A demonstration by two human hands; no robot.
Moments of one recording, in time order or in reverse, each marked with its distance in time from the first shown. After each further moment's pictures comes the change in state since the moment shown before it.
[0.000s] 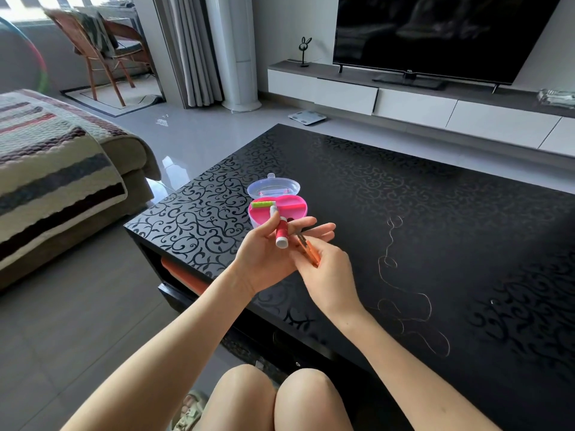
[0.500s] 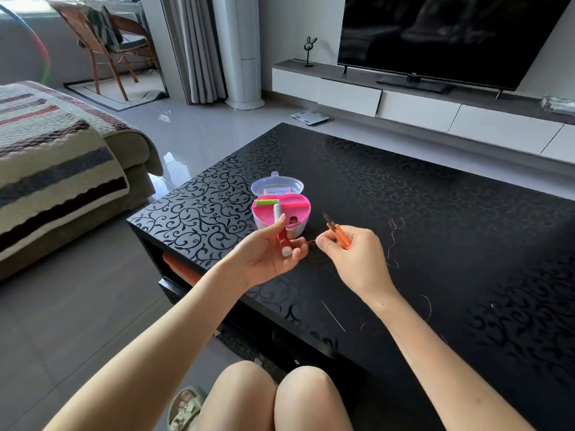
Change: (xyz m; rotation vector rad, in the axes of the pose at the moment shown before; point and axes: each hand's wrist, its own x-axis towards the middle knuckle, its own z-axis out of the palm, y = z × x) left_hand -0.013 0.011 0.000 -0.057 0.299 -0.104; right_hand 0.018 0.004 -0.034 -0.141 0.054 0.062
